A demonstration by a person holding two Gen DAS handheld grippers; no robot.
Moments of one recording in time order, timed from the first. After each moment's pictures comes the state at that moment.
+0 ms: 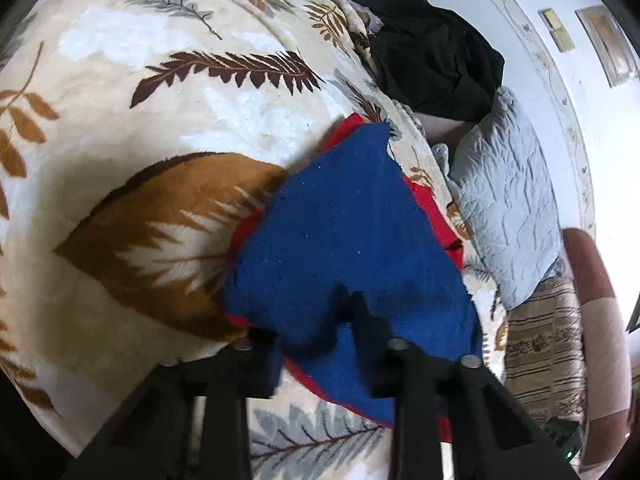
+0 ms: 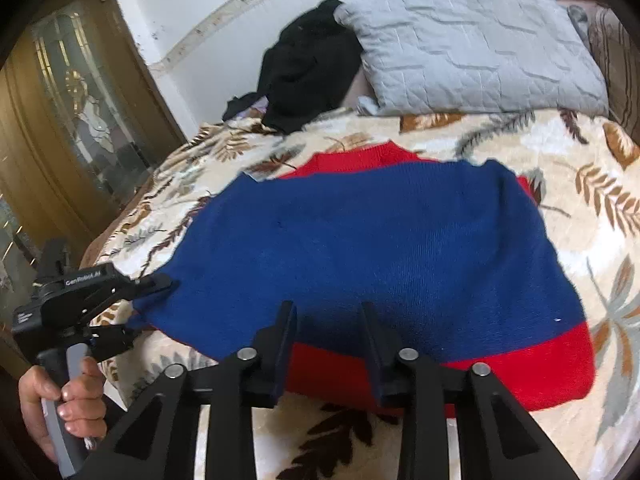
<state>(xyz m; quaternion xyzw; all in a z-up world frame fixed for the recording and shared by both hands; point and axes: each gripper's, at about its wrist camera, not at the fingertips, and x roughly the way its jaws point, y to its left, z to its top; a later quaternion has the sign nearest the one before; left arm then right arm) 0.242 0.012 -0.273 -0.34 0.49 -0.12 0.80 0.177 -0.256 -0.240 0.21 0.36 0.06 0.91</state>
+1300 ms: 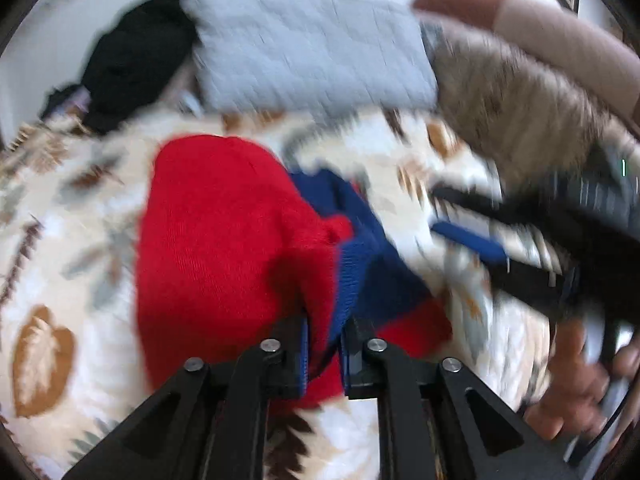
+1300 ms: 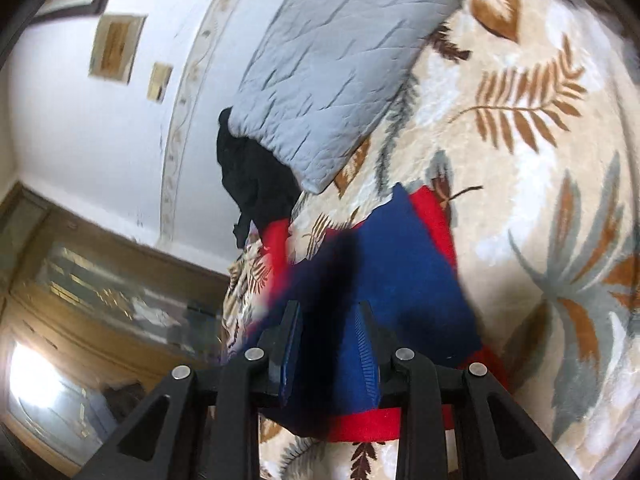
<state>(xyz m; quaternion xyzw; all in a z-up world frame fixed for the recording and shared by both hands) 0.170 -0.248 -0.210 0.08 0.45 -0.35 0.82 0.135 -0.430 -0.244 0.56 0.25 0.06 0.79</state>
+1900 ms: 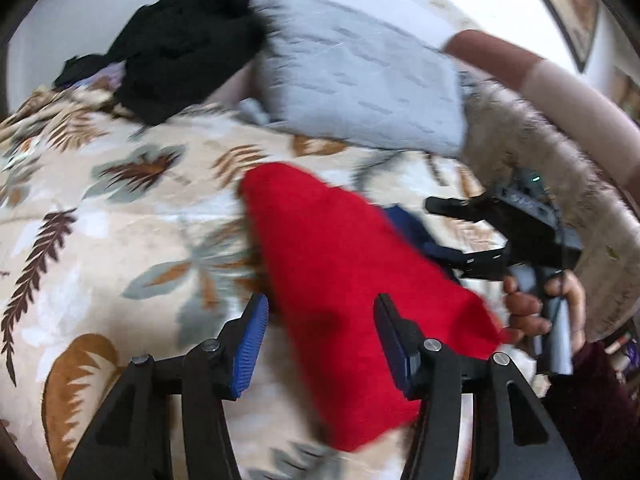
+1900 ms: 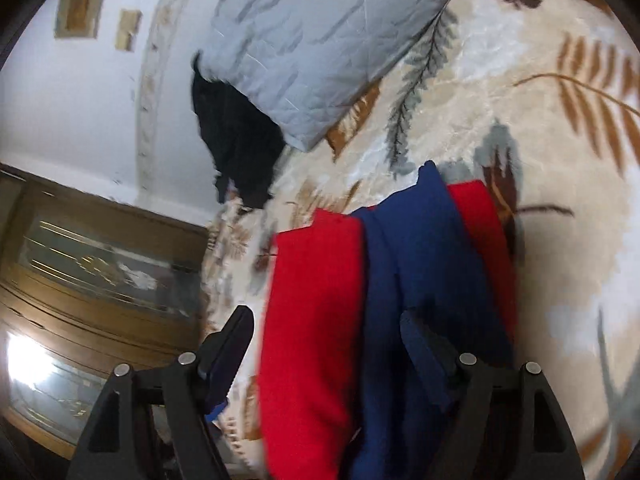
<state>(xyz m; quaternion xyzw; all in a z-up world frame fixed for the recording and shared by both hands) 0.258 -0.126 -0.199 0.00 0.42 -0.35 0.84 0.265 -0.424 -0.273 0.52 0.36 0.11 0.77</state>
